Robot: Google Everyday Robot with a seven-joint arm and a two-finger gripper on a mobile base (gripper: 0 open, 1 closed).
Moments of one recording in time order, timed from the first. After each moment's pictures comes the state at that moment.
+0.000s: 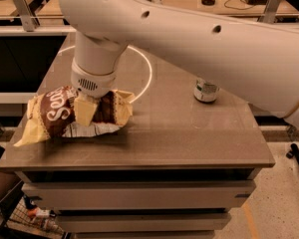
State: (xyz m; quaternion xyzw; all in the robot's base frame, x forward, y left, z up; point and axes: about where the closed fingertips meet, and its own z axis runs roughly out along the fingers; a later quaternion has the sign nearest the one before) arm 0.499 0.139 0.857 -0.64 0.75 0.10 0.14
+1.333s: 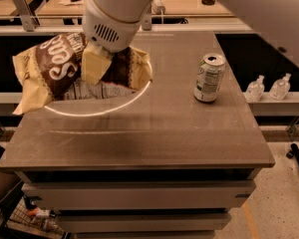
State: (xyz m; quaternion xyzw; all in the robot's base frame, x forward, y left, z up) arm 0.496 0.103 0.977 -0.64 0.72 0.09 0.25
